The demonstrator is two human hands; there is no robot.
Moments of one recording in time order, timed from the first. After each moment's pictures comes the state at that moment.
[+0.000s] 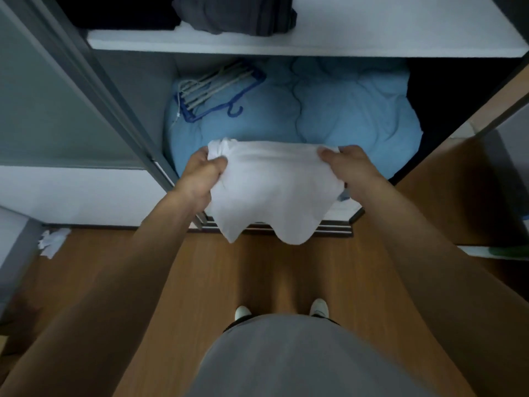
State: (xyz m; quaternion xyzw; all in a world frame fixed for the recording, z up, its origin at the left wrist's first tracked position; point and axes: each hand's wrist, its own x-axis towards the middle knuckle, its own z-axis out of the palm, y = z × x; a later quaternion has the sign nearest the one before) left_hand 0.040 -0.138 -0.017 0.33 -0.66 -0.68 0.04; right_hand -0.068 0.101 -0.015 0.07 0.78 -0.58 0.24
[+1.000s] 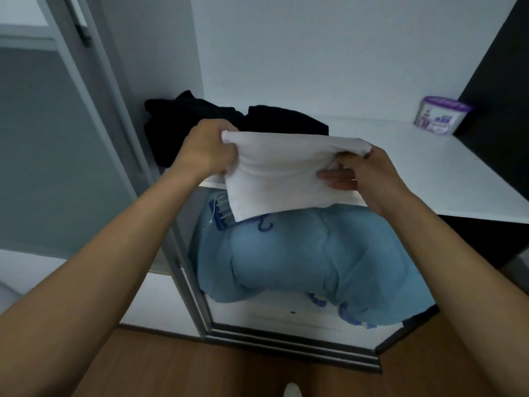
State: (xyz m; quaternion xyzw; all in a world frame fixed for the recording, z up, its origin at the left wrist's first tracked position) left_hand -0.081 -0.285 0.174 0.15 -0.88 -0.39 0.23; right_hand -0.184 -0.022 0.152 -0.18 0.69 -0.69 0.11
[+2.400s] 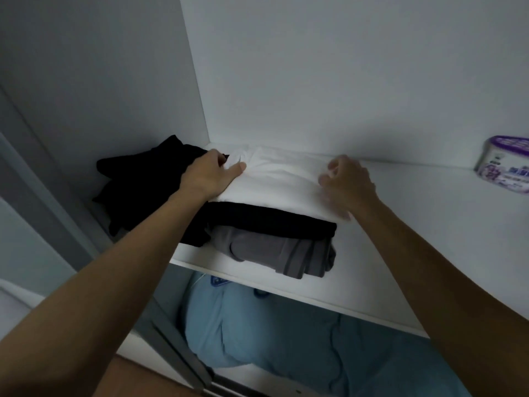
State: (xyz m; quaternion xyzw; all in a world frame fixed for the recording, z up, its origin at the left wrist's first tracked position) left_hand -0.308 -0.348 0.150 0.33 -0.90 -0.21 0.19; right_hand -0.442 -0.106 0.139 -0.21 0.92 -0.33 -0.02
